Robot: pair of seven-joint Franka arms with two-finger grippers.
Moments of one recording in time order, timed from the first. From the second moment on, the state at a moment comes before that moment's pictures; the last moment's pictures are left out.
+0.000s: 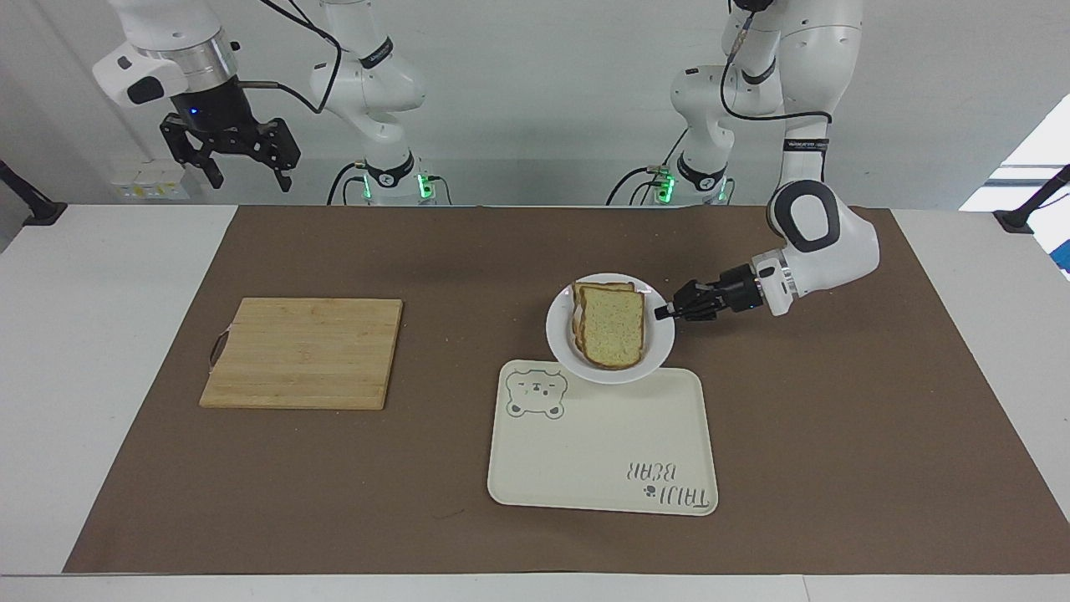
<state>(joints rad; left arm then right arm) -0.06 0.21 -0.03 -2.10 -1.20 1.98 0.52 0.01 -0.08 -0.04 -1.54 -0.05 1.47 0.00</state>
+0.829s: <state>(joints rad) -0.06 0.52 -0.12 -1.80 -1.20 2.17 0.47 0.01 -0.08 -0.03 -1.54 -0.05 1.47 0.00</state>
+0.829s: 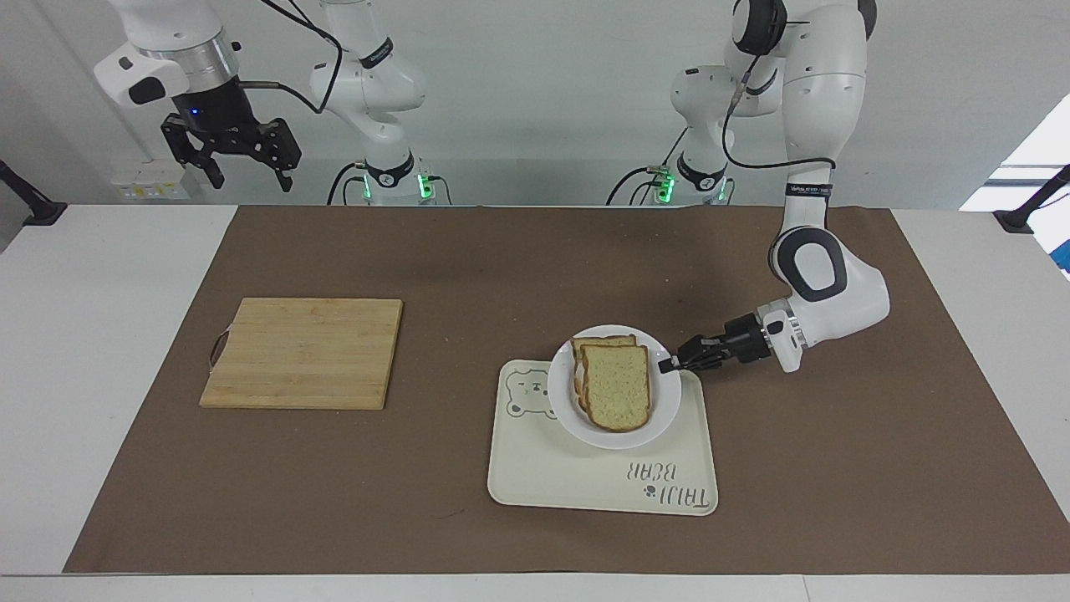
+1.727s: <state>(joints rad) -0.02 0.36 -0.08 -1.72 -0.87 2.16 0.23 0.01 -0.08 -0.03 -1.54 -0.03 1.47 0.00</state>
